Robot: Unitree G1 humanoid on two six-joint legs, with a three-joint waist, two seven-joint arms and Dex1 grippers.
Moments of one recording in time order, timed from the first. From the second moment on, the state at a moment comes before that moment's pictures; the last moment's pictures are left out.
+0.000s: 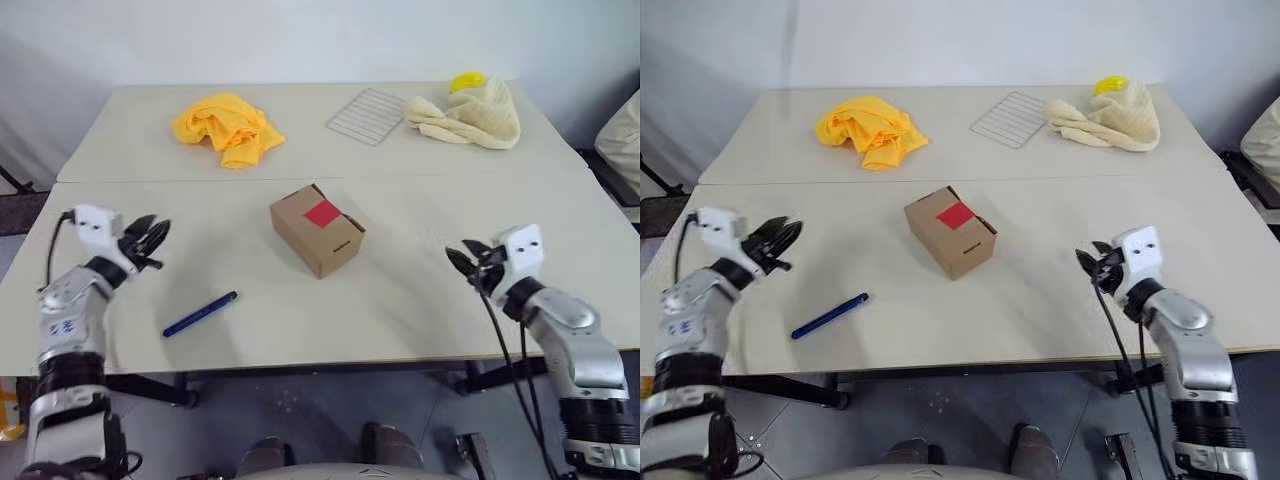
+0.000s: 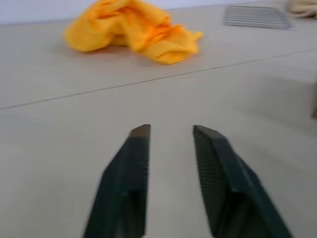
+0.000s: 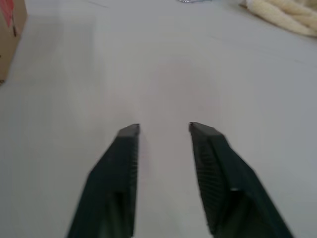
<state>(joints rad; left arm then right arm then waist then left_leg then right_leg) -0.59 0.60 0.33 0.66 -0.30 0.01 -0.66 -0.28 -0.54 -0.18 -0.05 0.32 0.39 0.51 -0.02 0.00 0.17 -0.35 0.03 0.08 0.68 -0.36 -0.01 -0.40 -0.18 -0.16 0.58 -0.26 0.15</state>
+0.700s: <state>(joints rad) -1.07 0.30 0.11 1.30 -0.03 -0.22 -0.53 -0.48 -0.34 0.03 -0.13 0.29 0.76 0.35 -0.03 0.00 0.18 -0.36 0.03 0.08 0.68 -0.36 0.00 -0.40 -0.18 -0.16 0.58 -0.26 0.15</state>
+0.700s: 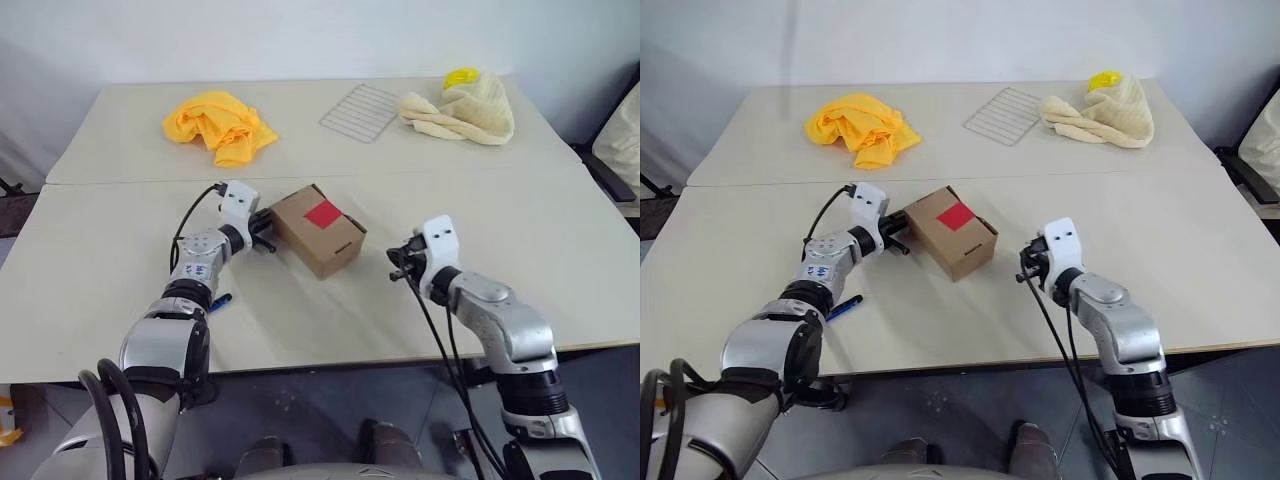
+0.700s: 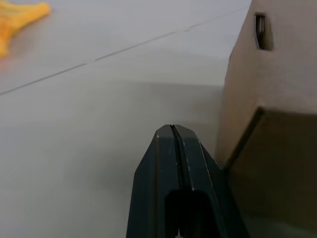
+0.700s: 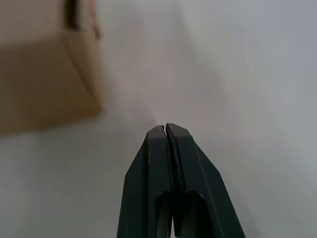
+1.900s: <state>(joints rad) -1.10 0.21 0.06 1.27 -0.03 -0.24 -0.73 -0.22 -0.76 -0.18 -0.70 0.62 1.27 0.62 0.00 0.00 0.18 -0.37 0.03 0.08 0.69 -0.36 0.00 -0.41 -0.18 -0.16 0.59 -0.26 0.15</state>
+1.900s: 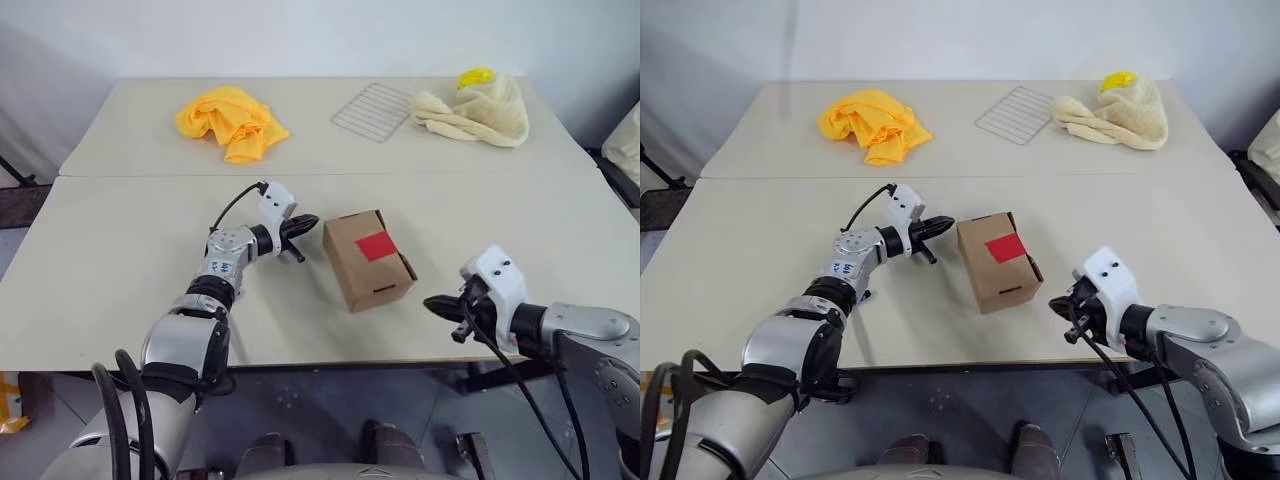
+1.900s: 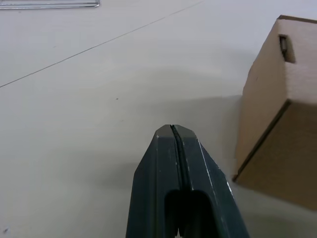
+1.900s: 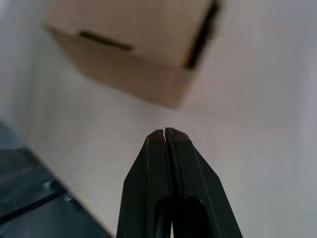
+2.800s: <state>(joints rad) -1.06 0.20 0.05 1.19 -0.04 -0.22 -1.01 -0.30 -0.79 -0.03 -0.43 0.47 1.03 0.59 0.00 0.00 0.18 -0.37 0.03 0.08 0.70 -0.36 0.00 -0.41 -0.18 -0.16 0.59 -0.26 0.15</state>
